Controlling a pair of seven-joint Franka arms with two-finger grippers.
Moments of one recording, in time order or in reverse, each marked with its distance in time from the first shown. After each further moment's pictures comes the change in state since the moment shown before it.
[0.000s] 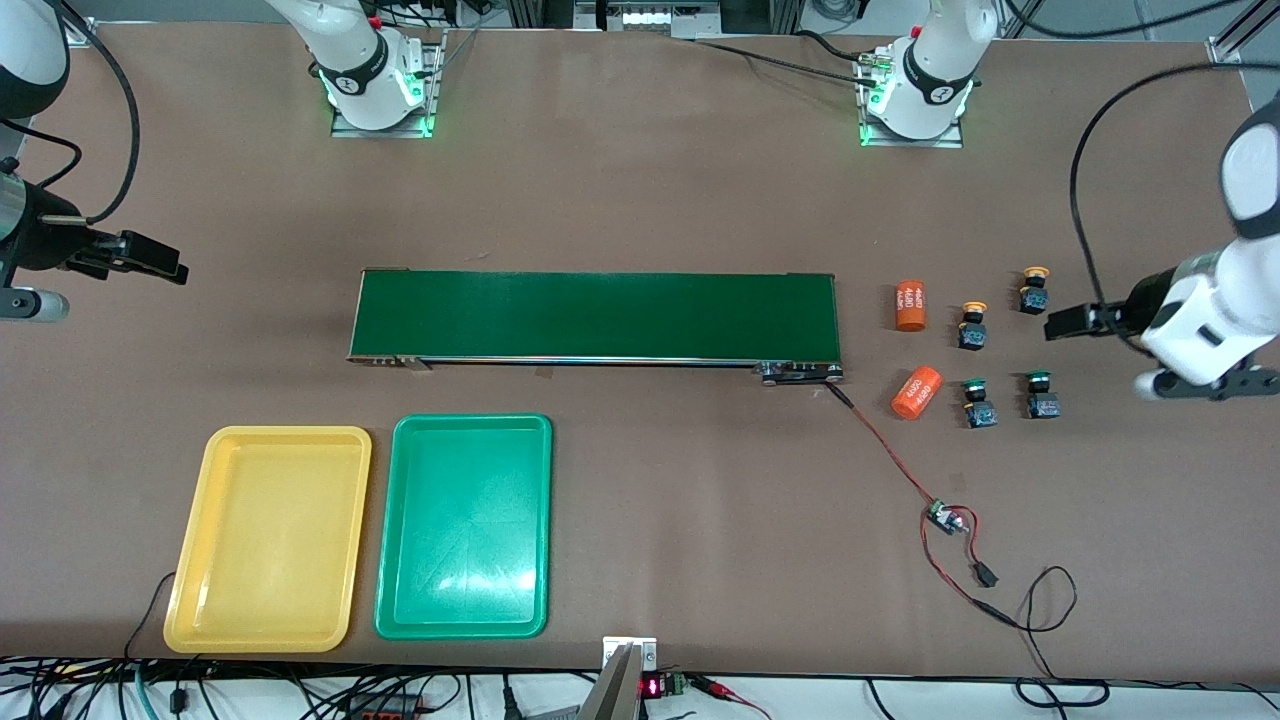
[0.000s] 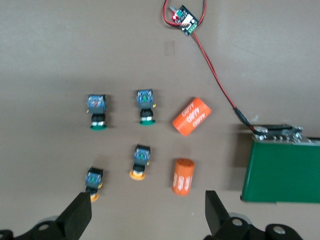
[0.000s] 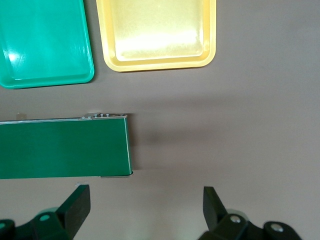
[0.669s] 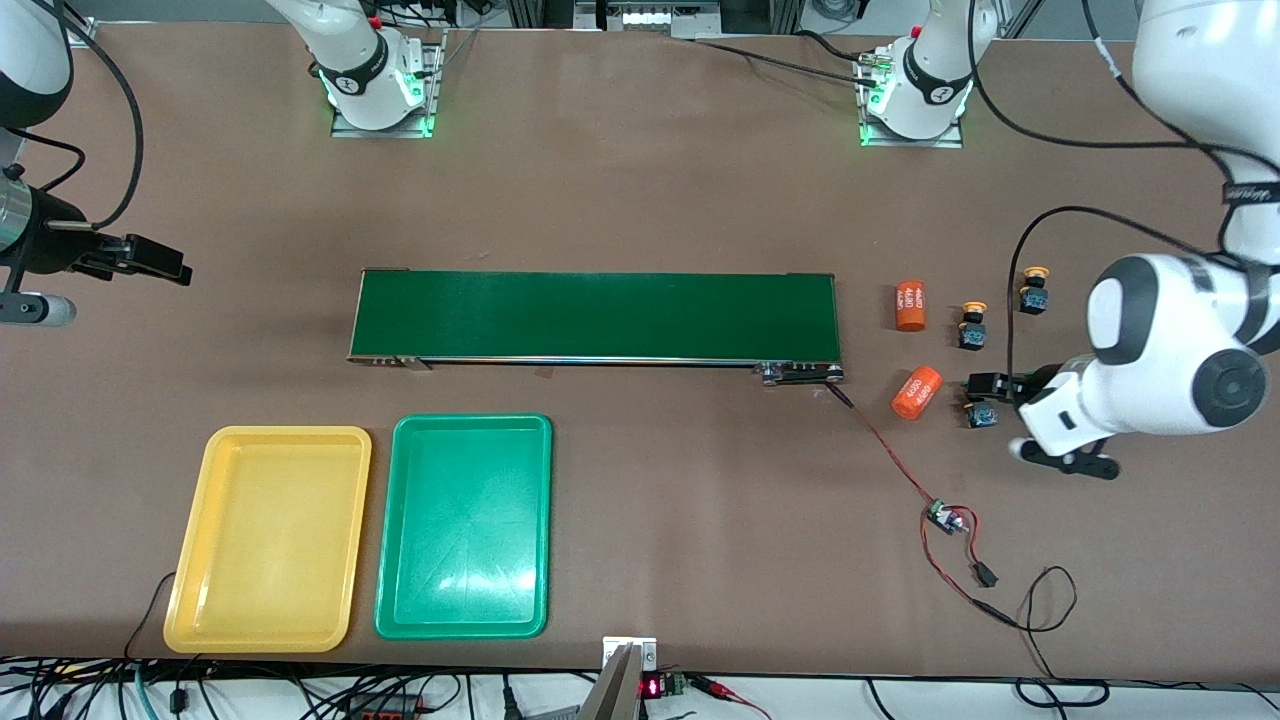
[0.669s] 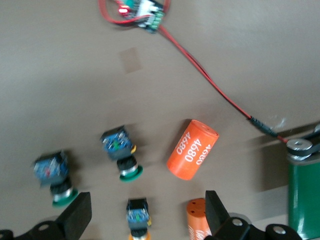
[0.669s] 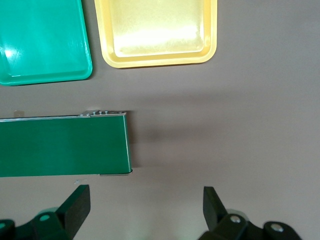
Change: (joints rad) left arm -0.027 0.255 -0.010 -0.005 0.000 0.199 0.307; right arm -0.001 0.010 0.000 0.000 0.000 -0.006 0.000
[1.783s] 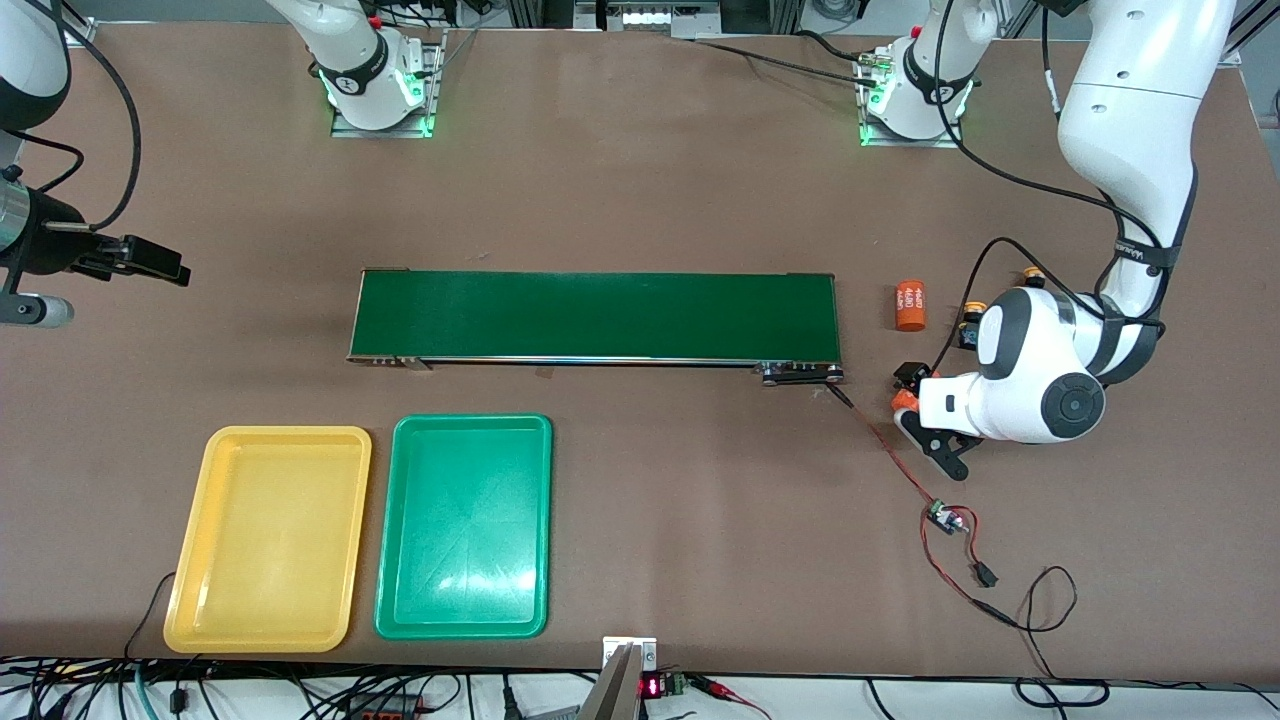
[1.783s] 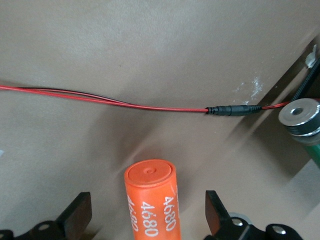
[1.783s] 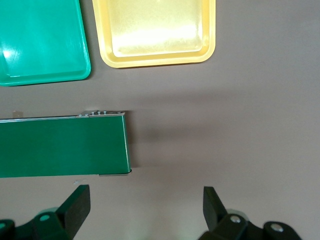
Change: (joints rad) left arm -0.038 0.102 -0.065 -0.116 0.000 0.221 0.423; right arm -0.005 0.002 0.000 0.000 0.000 0.000 0.000
